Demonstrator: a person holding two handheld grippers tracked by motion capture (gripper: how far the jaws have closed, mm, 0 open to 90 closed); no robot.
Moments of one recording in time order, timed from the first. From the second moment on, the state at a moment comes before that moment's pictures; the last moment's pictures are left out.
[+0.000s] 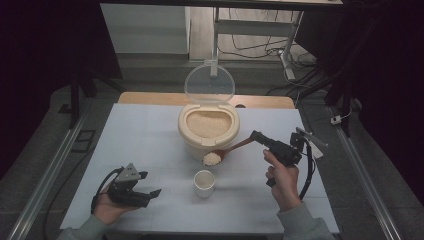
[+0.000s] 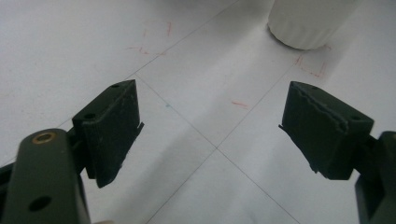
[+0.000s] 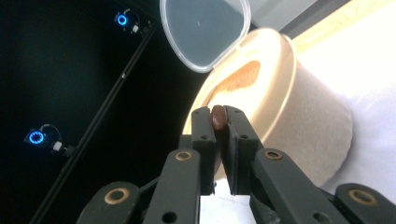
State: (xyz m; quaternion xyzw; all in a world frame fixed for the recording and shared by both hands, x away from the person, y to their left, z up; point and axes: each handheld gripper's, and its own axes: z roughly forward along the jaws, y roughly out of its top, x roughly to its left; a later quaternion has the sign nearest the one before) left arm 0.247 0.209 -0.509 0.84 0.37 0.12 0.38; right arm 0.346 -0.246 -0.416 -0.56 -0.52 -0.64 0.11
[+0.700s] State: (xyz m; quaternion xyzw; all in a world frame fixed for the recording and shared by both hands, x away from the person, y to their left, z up) left arm 0.247 0.209 -0.510 0.84 0.37 0.12 0.38; right arm 0.343 -0.230 -0.435 -0.55 -0.57 -0.60 0.08
